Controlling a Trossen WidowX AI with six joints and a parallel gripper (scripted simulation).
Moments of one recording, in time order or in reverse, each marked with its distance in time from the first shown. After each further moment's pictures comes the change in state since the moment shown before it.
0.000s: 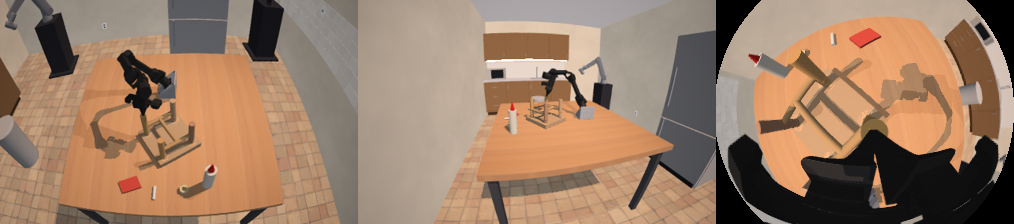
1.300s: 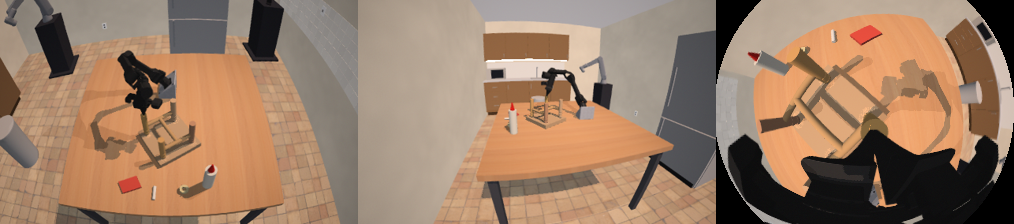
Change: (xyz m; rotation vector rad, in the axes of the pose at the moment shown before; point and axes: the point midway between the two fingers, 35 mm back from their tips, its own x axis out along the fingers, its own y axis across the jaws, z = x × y) arm -0.004 0.003 0.000 -0.006 0.039 -0.005
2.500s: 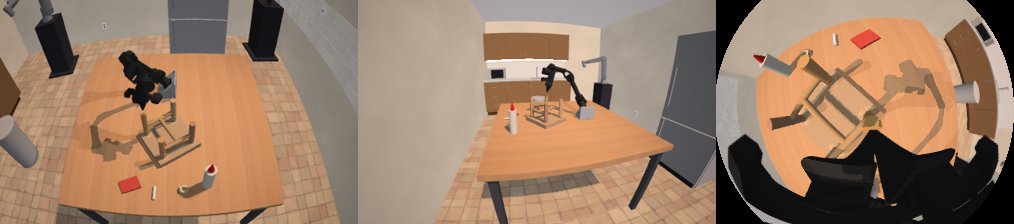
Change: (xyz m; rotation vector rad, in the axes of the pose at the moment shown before) arm -0.036 0.002 0.010 -0.002 0.013 -0.009
